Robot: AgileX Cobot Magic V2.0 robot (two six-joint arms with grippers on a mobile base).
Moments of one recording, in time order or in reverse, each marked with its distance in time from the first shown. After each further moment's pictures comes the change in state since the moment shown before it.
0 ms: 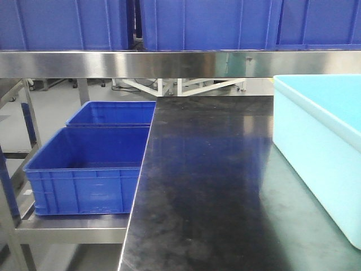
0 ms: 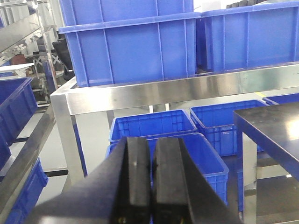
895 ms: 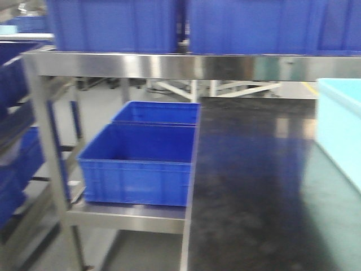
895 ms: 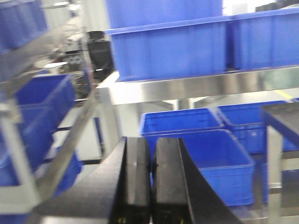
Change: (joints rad) left arm 0.000 0.000 0.000 0.000 0.000 0.000; right arm 0.000 0.000 0.000 0.000 0.002 0.000
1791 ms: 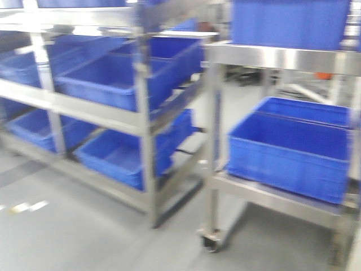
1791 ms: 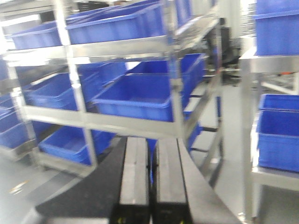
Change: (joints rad) left arm 0.000 0.000 0.000 0.000 0.000 0.000; right arm 0.000 0.000 0.000 0.002 0.000 0.000
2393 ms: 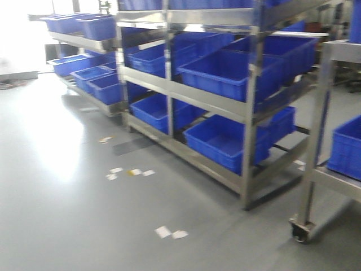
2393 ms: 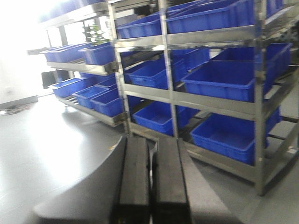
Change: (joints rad) left arm 0.000 0.000 0.000 0.000 0.000 0.000; right arm 0.000 0.000 0.000 0.000 0.000 0.000
